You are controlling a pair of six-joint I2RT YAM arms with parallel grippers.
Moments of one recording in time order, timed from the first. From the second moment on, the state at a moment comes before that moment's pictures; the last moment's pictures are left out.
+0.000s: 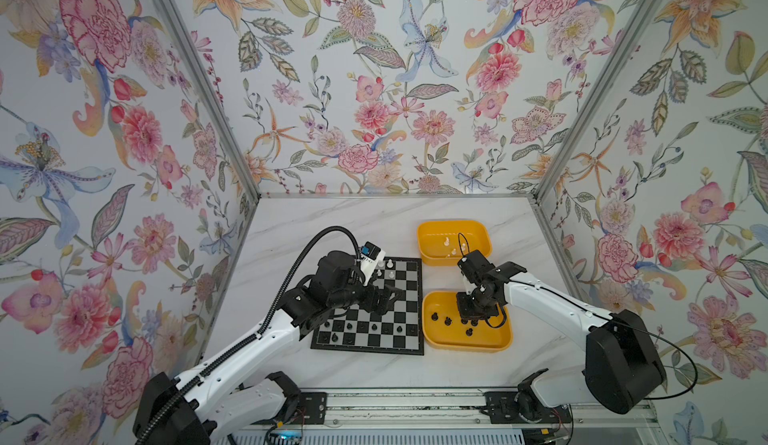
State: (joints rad) left arm -0.69 1.07 0.81 -0.29 0.30 -0.22; right arm 0.52 1.42 0.91 -0.90 -0.06 0.42
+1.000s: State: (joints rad) left arm -0.69 1.06 0.81 -0.29 0.28 -0.22; right arm 0.51 1.50 0.91 -0.88 -0.04 0.40
